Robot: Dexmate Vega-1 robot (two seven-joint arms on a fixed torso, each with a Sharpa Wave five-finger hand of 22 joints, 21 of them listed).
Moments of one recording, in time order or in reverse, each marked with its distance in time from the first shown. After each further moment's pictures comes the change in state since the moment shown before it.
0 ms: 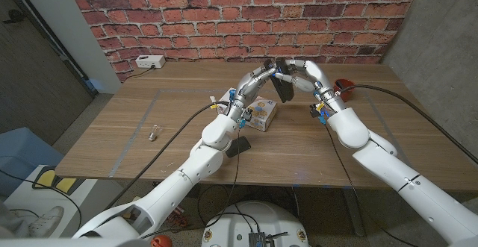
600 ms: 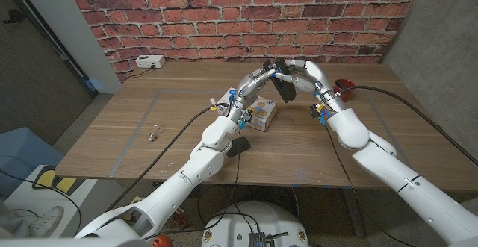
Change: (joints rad) left arm 0.011 -0.006 -0.004 0.001 -0.017 0.000 -0.003; left_hand 0.016 -0.006 -0.008 -0.008 -0.003 0.016 0.002 0.020 -0.015 0.054 0.010 0.007 0.014 0.021 0.000 0.012 0.004 0.003 -0.003 0.000 0.000; right arm -0.004 0.005 0.004 0.004 0.019 0.010 0.004; right_hand -0.003 0.003 0.000 0.000 -0.002 0.000 0.000 -0.001 0.001 0.000 0.000 -0.003 -0.002 0.000 0.000 -0.007 0.001 -0.004 -0.004 0.008 0.000
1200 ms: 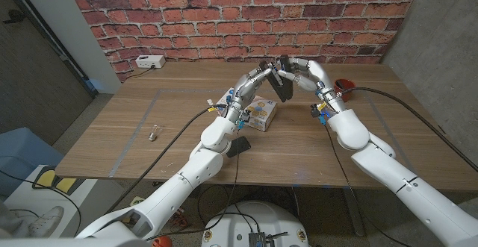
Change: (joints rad) left arm 0.010 0.001 -0.004 -0.011 -0.005 -0.005 0.020; left_hand 0.006 -0.006 -0.006 0.002 -0.003 0.004 0.004 0.018 -0.002 0.013 0.002 0.000 0.011 0.007 0.000 0.008 0.000 0.000 0.000 0.000 0.000; right arm -0.004 0.025 0.005 0.022 0.022 0.026 0.000; right_hand -0.001 0.001 0.003 -0.003 0.003 -0.002 0.002 0.005 0.000 0.000 0.000 -0.002 0.006 0.000 0.000 0.000 0.008 0.000 0.000 0.008 0.000
